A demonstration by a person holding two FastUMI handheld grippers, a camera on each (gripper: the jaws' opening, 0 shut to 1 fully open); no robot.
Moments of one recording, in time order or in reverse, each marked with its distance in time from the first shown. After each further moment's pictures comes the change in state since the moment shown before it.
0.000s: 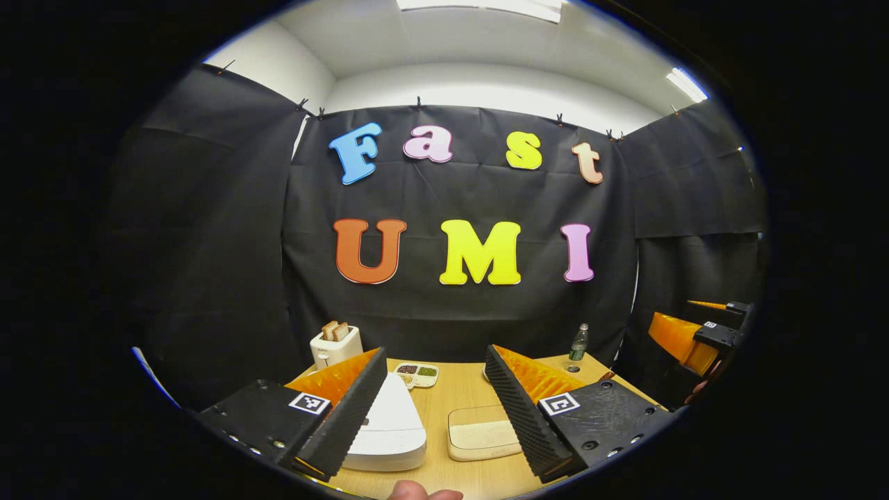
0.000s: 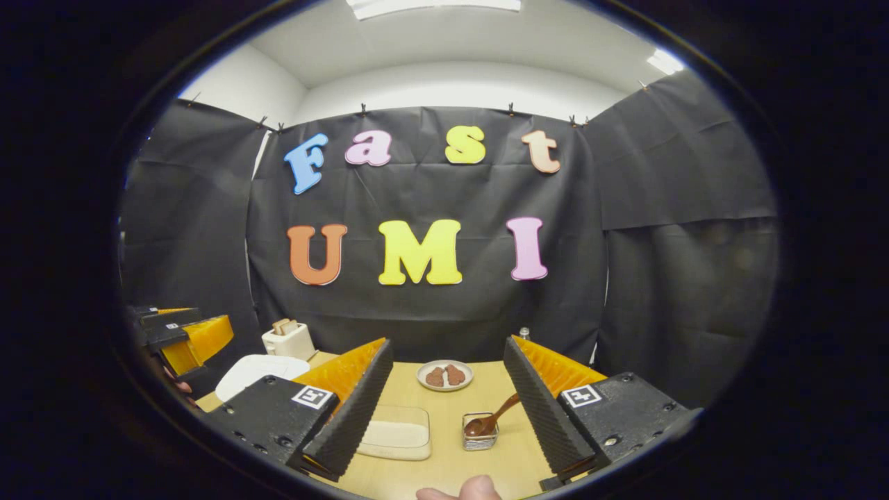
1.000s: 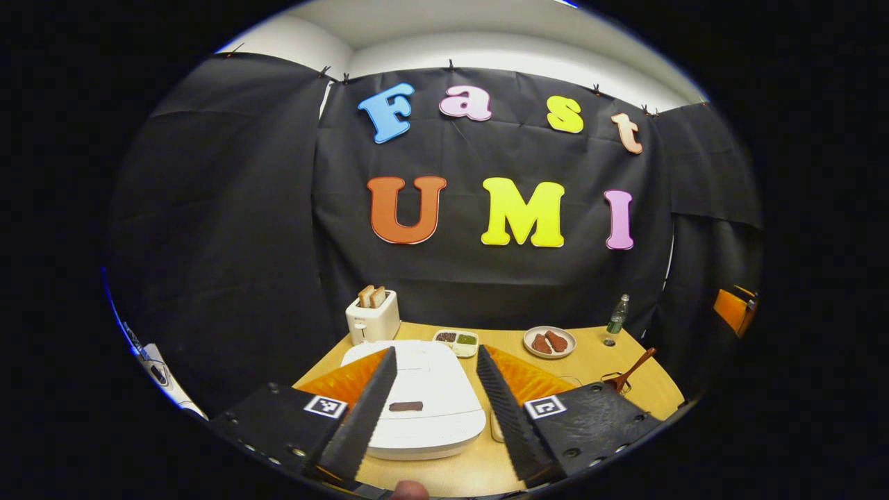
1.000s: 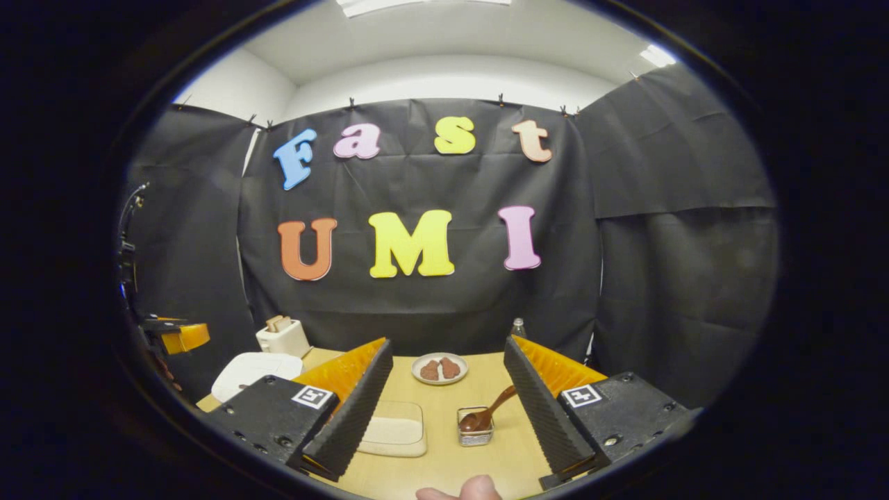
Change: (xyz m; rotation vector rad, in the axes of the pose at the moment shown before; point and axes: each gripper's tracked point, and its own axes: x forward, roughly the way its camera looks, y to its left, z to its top) left arm 0.023 0.080 -0.047 -0.021 0.210 0.095; right arm 0.008 -0.018 -0.012 0.029 0.035 -0.026
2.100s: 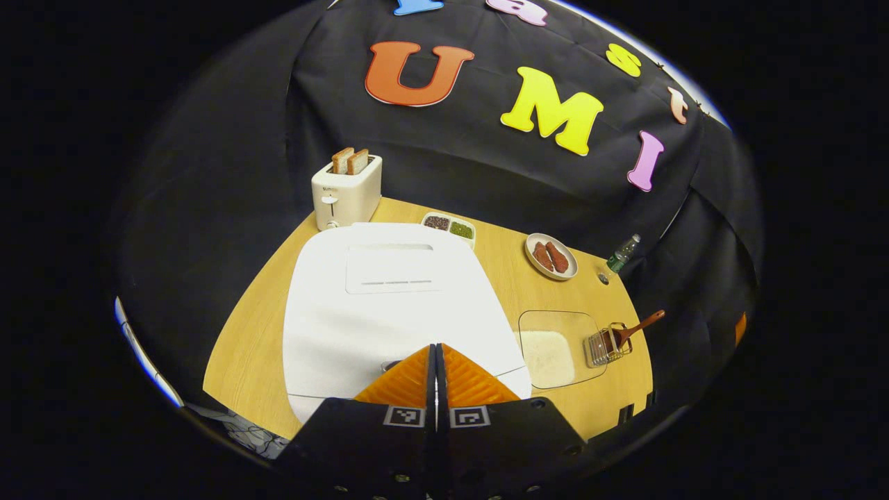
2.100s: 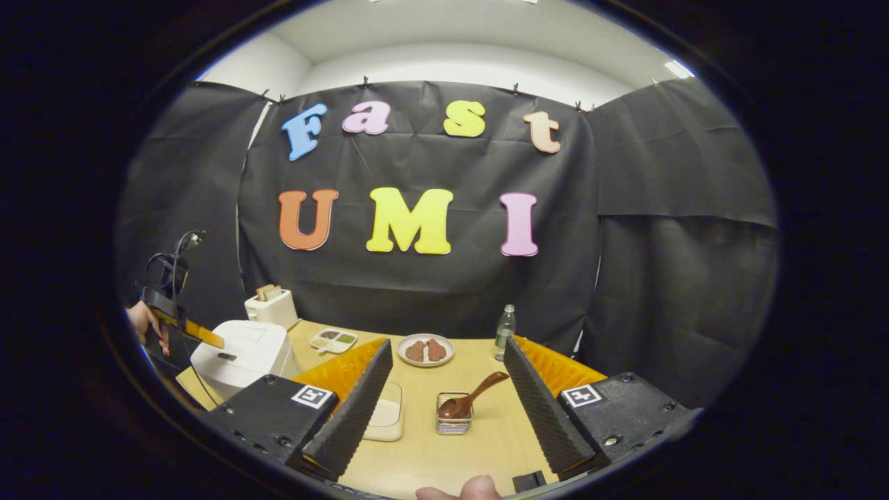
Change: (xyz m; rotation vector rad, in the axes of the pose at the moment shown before) left arm 0.091 0.035 -0.125 -0.173 0.540 -0.127; right arm 0.002 -0.016 -0.031 -0.103 0.076 -0.008
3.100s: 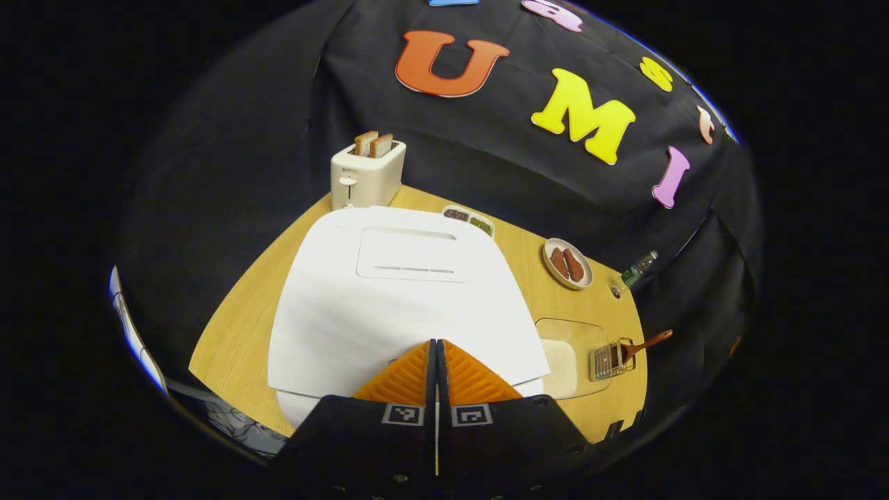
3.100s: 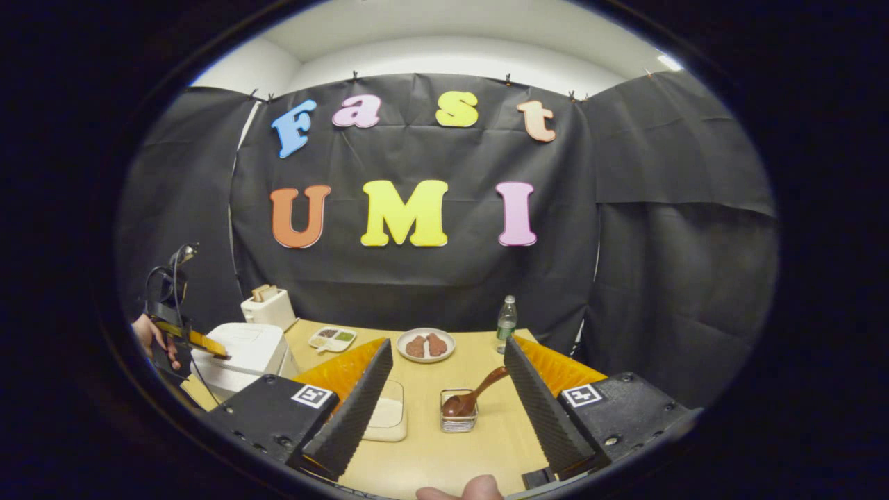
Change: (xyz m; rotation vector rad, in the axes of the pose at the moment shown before) left arm 0.003 0.004 0.006 -0.088 -0.023 0.038; right arm 0.013 -0.007 -0.003 0.043 0.029 -0.033
